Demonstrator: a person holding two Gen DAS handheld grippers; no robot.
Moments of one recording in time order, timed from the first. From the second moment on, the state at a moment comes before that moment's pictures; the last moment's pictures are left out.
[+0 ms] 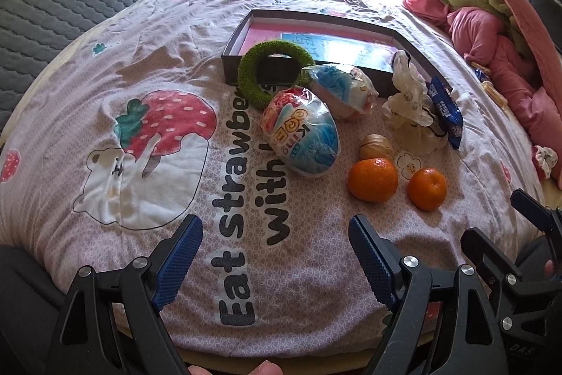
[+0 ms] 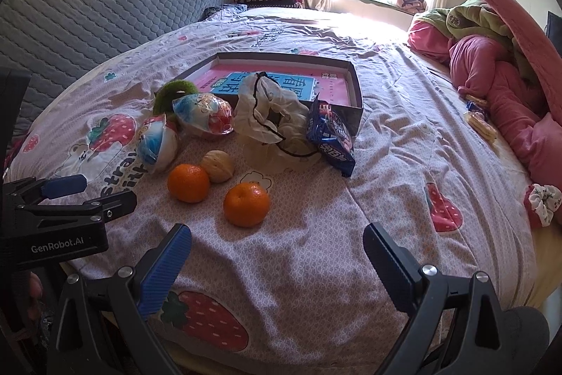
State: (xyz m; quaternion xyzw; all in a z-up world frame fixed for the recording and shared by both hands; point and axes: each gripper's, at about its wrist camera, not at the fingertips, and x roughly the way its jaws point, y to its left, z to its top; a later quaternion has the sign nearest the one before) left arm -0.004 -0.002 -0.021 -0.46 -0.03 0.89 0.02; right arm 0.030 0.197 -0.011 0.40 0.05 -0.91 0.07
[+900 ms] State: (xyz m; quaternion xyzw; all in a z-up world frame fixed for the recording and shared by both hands) left arm -0.040 -0.001 -0.021 -0.46 -0.06 0.89 0.05; right arm 0.002 0.207 -0.033 0.42 -0.01 -0.90 0.08
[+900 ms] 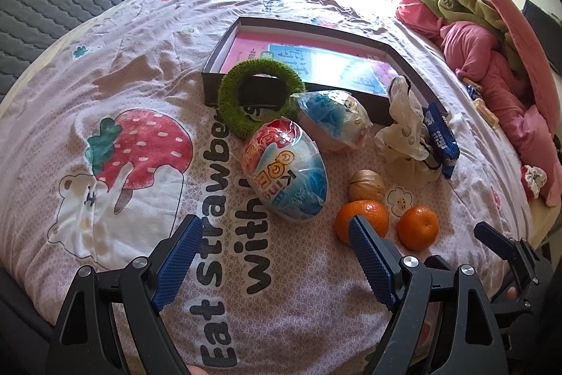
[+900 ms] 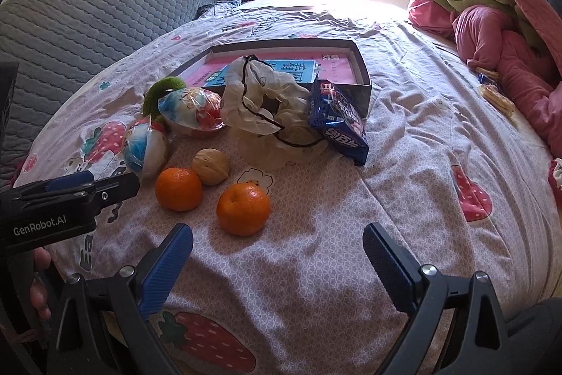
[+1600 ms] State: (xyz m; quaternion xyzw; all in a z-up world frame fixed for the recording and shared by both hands) left arm -0.081 0.001 -0.029 -0.46 -0.05 0.88 0.01; right arm -0.029 0.192 -0.048 0.43 0.02 -0.90 0.08
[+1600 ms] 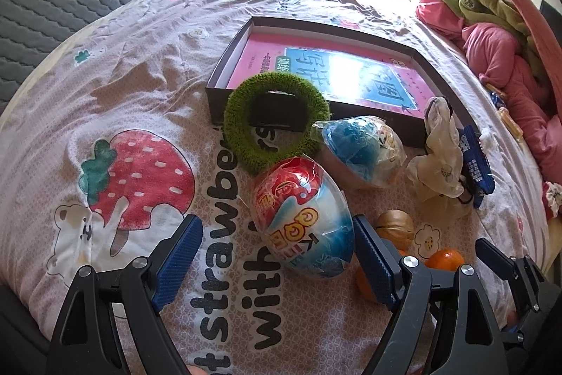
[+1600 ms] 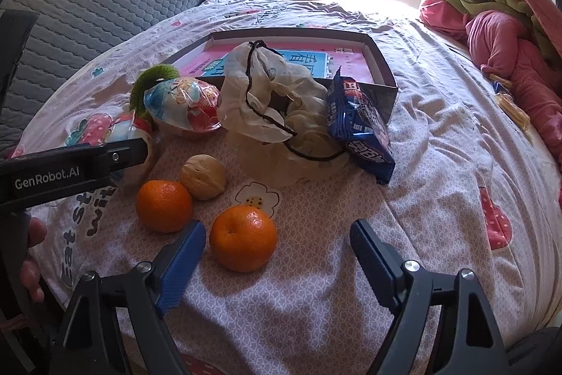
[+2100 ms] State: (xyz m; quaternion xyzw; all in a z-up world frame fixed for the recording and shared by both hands) left arm -0.087 0.003 -0.034 -0.47 -0.04 0.88 0.00; right arm -0.025 0.178 -0.054 0.42 0.06 -0.90 0.09
